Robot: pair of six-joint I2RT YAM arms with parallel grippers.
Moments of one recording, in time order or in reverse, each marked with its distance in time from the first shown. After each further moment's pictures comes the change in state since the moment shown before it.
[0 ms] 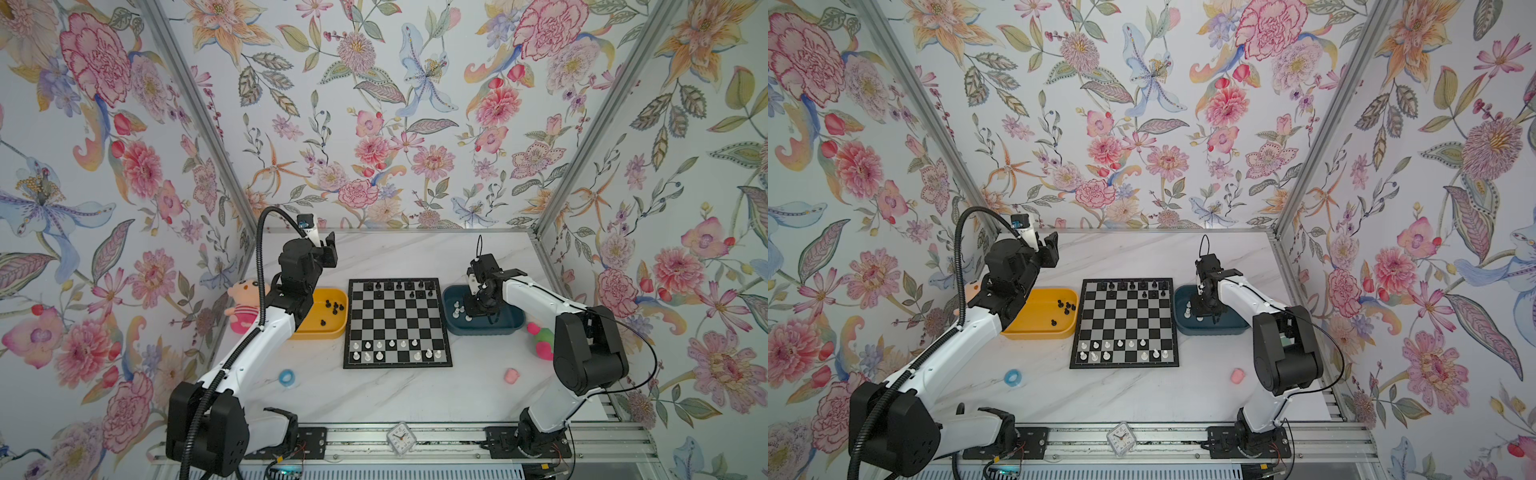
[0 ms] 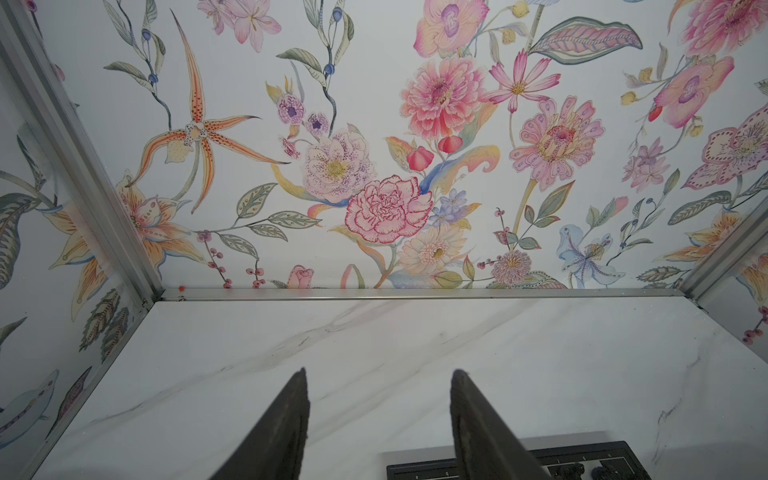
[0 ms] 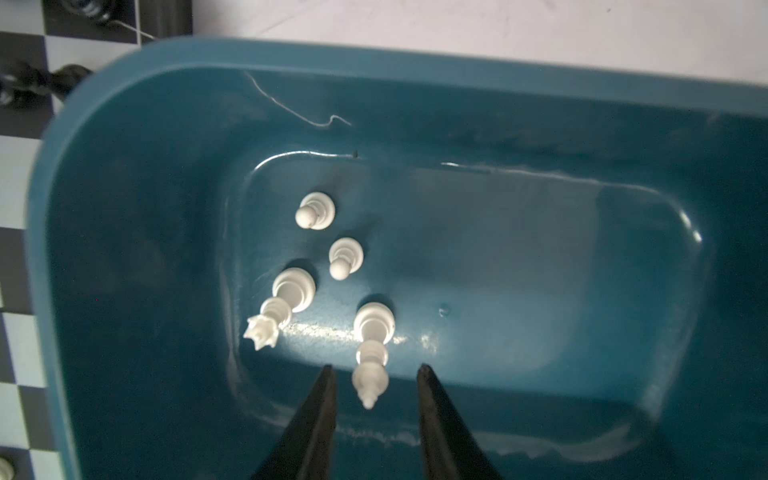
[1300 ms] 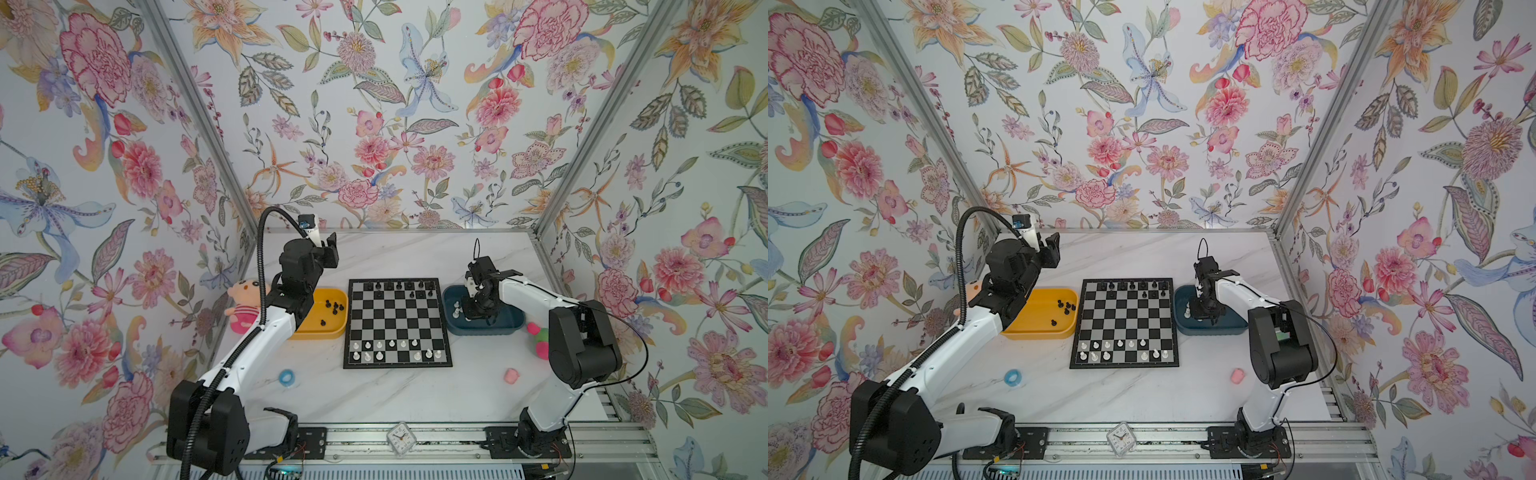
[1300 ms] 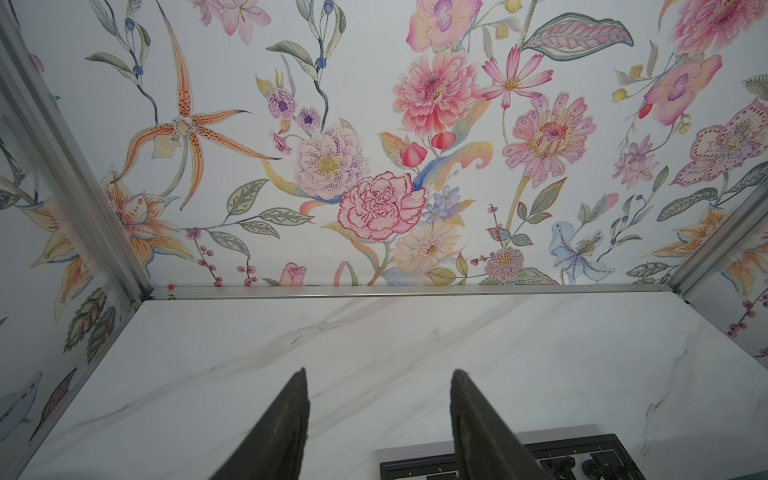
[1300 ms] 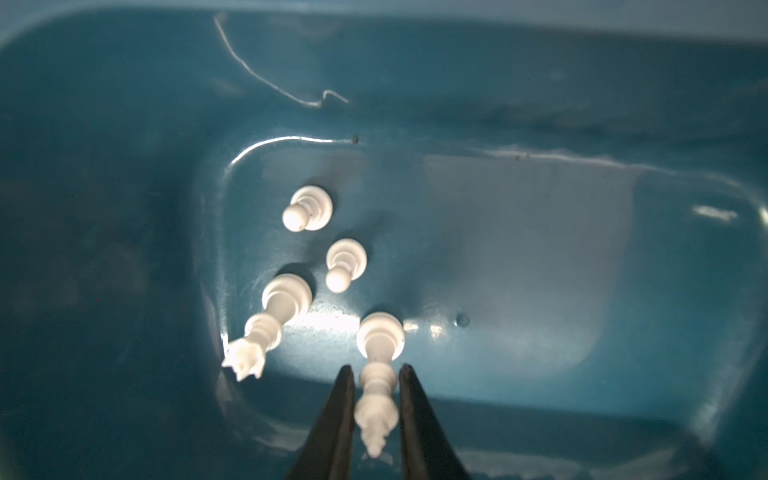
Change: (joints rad) left arm 0.000 0.007 -0.002 0.001 0.019 -0.008; right arm 0.000 0.048 0.000 0.005 -0.019 0.018
